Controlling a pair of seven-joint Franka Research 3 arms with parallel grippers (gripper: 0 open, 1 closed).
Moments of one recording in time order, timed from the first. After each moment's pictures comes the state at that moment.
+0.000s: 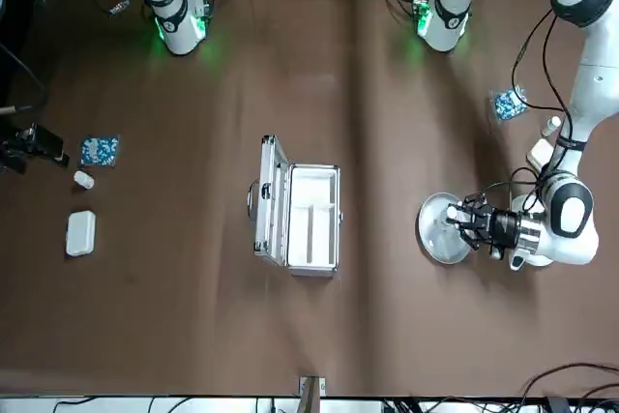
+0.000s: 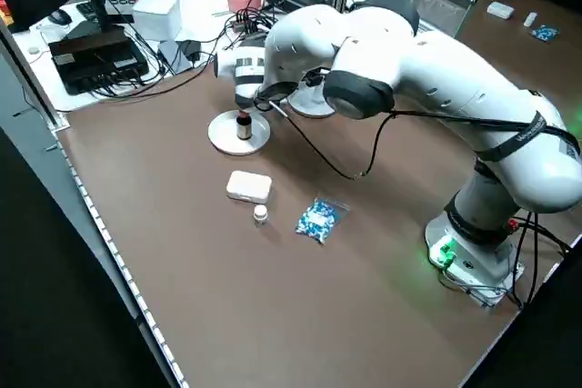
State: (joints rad) left arm 0.69 1.07 -0.63 -1.40 -0.53 1.62 -0.99; right arm 0.04 0.18 -0.11 -1.38 0.05 1.57 -0.14
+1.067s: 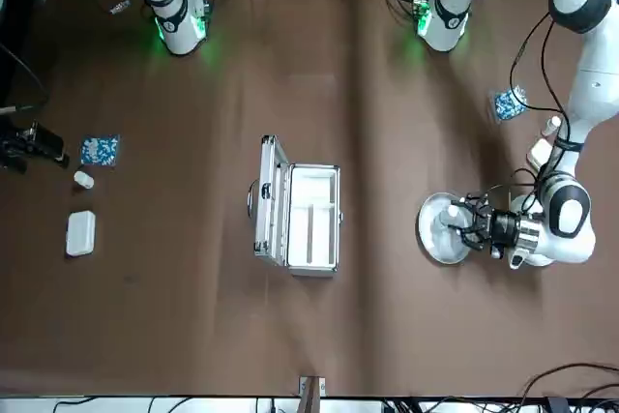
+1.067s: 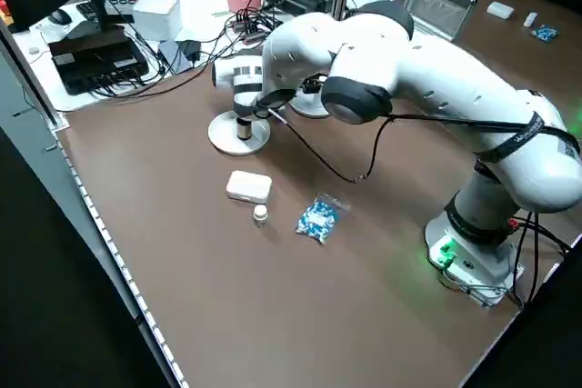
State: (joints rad) left arm 0.69 1.09 -0.61 -1.38 -0.54 1.62 -0.96; right arm 0.04 0.18 -0.11 -1.38 0.05 1.57 -0.14
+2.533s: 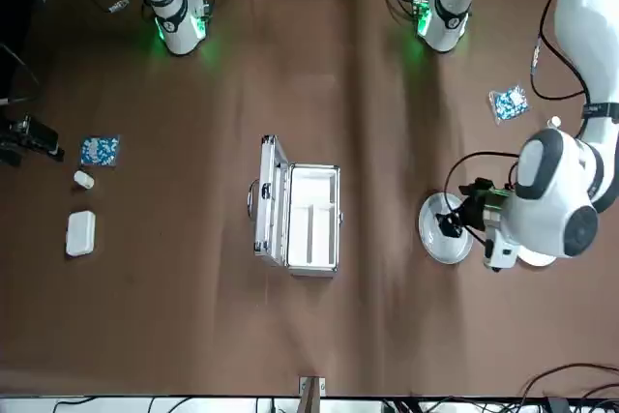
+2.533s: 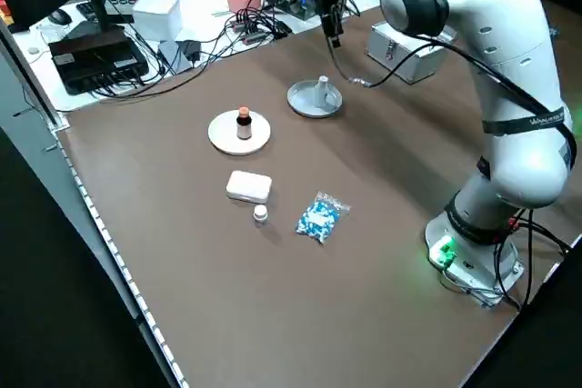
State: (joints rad) left arm 0.33 0.66 -0.65 -1.36 0.09 1.61 -0.96; right arm 0.03 0.16 -0.12 -1.38 0.05 1.55 -0.14
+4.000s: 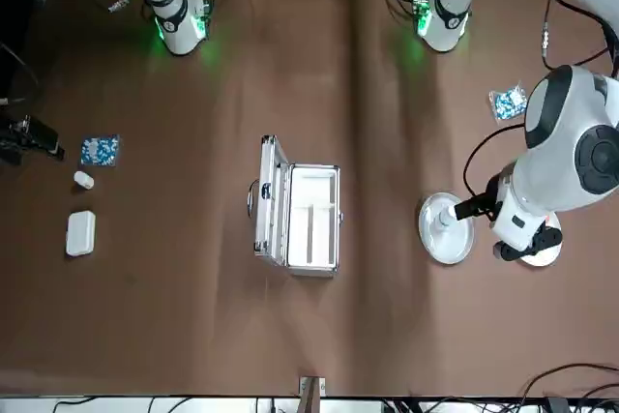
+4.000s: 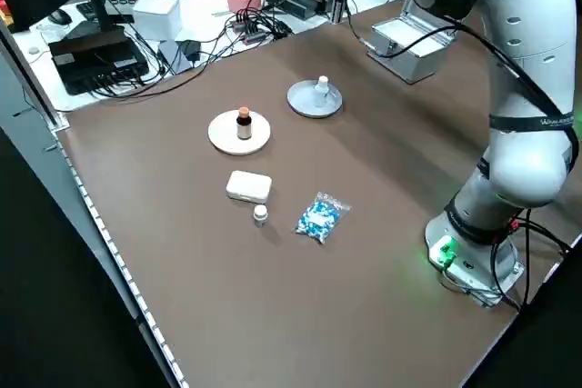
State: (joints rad) left arm 0.32 0.53 -0.70 -1.32 0.29 1.61 -0.58; right arm 0.03 0.16 -0.12 -1.38 0.05 1.55 -0.14
